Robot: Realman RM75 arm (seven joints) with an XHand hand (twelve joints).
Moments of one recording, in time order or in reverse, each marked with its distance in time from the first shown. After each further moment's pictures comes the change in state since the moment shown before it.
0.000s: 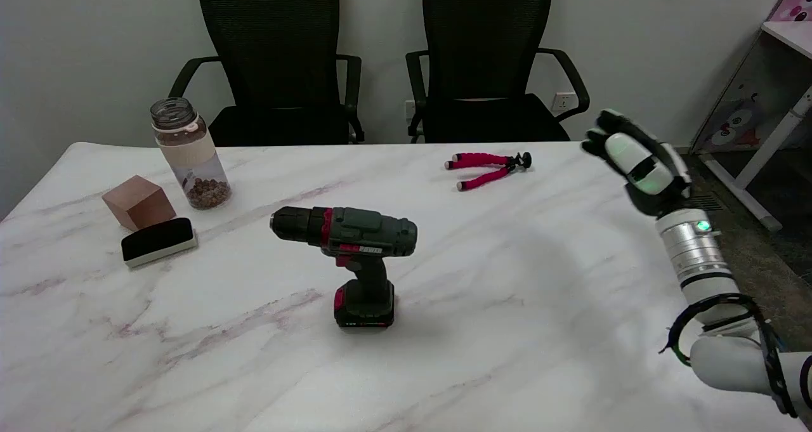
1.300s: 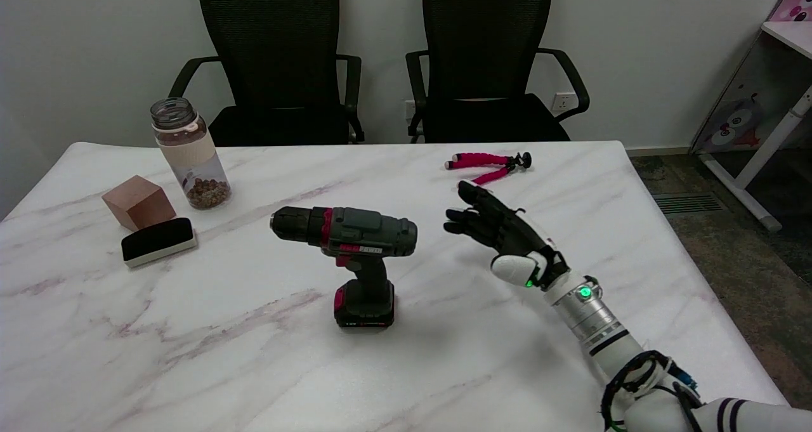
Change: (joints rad) arm 0.065 -0.263 -0.165 0.125 -0.513 -0.014 0.108
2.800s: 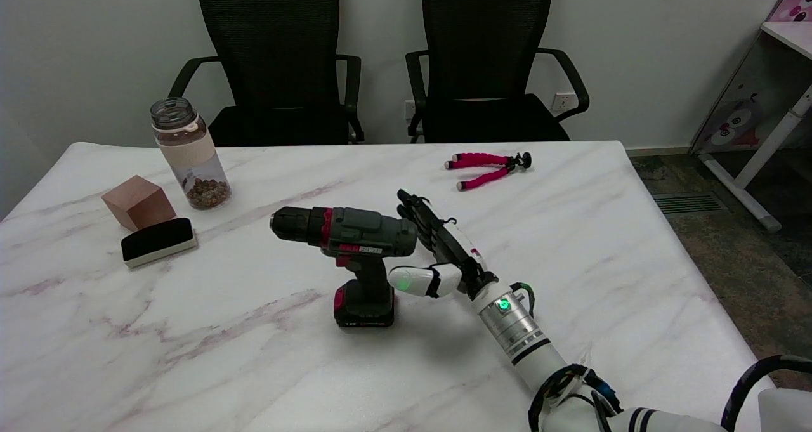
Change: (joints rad) arm 0.095 -0.282 -0.006 0.094 -0.045 -0.084 -0.317
